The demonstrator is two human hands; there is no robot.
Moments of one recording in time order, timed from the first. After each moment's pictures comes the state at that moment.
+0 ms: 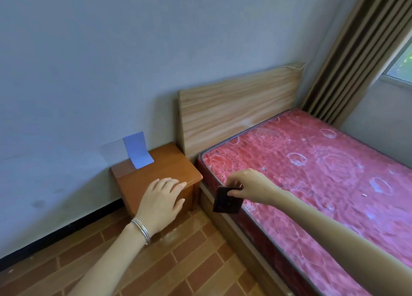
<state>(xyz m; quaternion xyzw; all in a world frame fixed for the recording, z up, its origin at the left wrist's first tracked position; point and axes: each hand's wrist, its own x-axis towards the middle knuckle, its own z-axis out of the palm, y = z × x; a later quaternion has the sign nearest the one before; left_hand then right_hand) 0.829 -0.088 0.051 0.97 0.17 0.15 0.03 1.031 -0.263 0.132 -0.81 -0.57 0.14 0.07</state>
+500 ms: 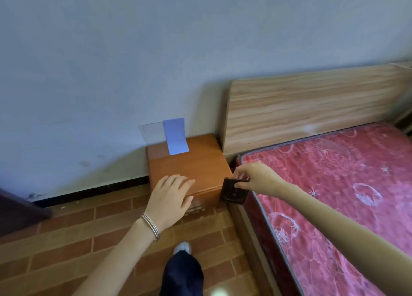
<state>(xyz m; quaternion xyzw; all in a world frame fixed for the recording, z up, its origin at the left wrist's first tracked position) 0.894 -0.018 0.018 0.94 0.31 0.11 0.05 1.153 -0.096 0.077 -0.72 -0.66 0.21 0.05</state>
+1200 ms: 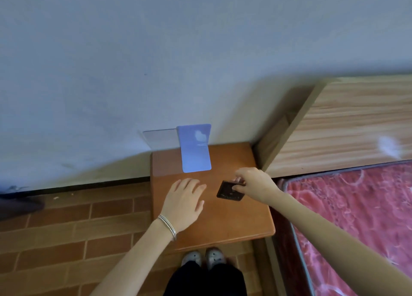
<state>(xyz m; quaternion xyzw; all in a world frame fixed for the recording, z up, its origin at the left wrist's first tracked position) 0.996 0.267 -0.168 0.92 0.37 0.02 0.11 1.223 0.242 -0.129 -0.71 -0.65 0.27 -0.04</state>
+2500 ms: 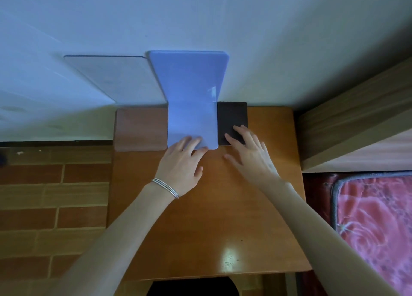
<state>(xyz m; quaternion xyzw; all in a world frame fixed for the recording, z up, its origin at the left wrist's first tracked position) 1.063 0.364 -0.394 0.88 0.43 -0.07 0.17 1.259 0.326 -0.404 -0.69 -0.70 0.19 0.07</state>
